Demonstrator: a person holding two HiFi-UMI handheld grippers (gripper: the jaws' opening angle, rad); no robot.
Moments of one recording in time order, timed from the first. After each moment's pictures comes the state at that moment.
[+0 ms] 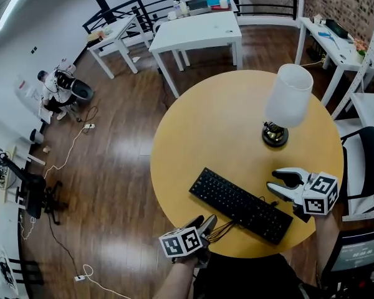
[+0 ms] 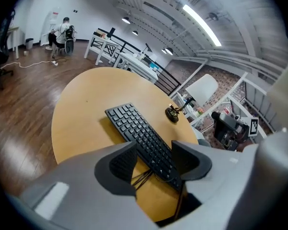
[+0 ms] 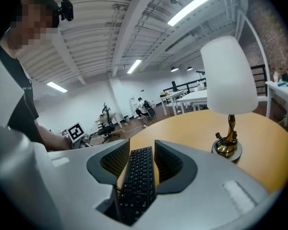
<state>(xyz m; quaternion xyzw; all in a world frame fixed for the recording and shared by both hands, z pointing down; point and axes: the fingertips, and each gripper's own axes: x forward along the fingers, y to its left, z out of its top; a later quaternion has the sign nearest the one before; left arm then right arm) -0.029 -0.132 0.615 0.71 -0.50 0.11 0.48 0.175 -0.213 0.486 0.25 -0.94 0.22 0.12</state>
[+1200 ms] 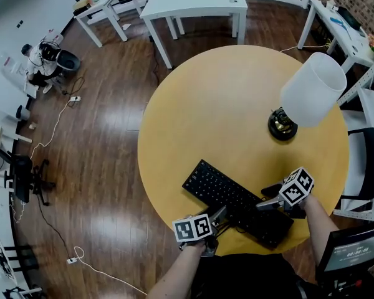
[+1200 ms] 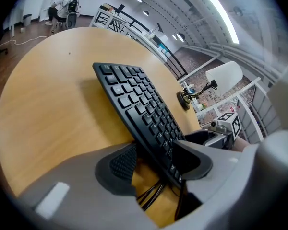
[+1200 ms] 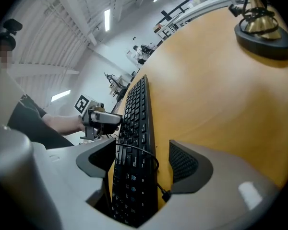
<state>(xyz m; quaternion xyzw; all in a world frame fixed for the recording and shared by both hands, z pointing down) -0.005 -0.172 0.725 0.67 -0.44 0.14 0.58 0.137 -0.188 0.703 0.04 -0.81 0.48 0.33</state>
